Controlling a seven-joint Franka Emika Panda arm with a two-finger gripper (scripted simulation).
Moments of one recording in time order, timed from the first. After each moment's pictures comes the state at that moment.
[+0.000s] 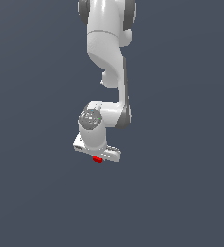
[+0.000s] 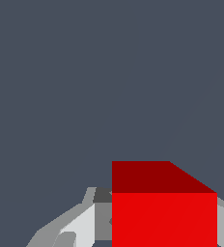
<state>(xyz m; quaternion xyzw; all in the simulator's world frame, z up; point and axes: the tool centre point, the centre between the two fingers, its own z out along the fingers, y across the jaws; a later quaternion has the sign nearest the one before) 0.054 -0.065 0.034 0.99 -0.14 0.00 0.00</state>
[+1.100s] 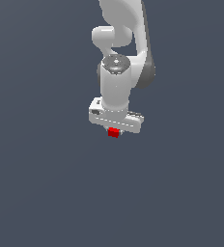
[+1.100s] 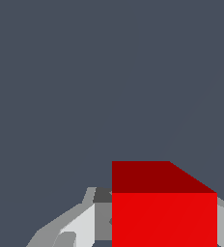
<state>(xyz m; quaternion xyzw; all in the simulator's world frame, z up) -0.003 0.010 0.174 0.99 -0.14 0.00 0.00</state>
